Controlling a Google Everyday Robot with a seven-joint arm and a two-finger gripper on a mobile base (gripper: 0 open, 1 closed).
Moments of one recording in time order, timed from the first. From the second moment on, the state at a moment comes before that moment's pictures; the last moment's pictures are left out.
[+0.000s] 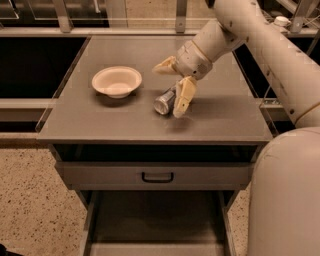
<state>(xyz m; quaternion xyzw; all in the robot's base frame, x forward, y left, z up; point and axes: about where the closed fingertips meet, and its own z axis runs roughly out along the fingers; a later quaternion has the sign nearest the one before) 0.626 -0.021 0.866 -0.75 0.54 0.27 0.26</state>
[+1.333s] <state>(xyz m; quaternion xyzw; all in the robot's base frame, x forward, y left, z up) 0.615 -0.015 0.847 -0.75 0.54 0.28 0.25</state>
